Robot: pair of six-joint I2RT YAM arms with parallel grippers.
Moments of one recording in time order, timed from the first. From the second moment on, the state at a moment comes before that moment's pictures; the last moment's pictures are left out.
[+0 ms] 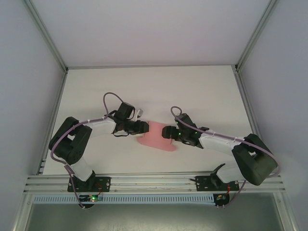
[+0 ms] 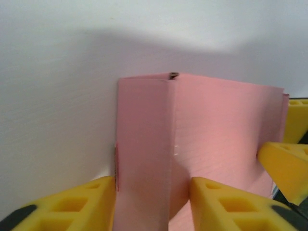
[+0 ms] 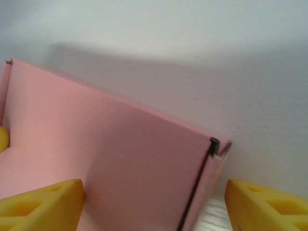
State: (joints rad) left arm -0.48 1.68 0.80 -0.10 0.63 -0.59; right arm 0.63 1.38 0.55 -0.09 -0.12 0.75
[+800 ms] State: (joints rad) left arm -0.36 1.68 0.56 0.34 0.83 -0.73; right arm 0.55 1.37 0.44 0.12 -0.39 0.82
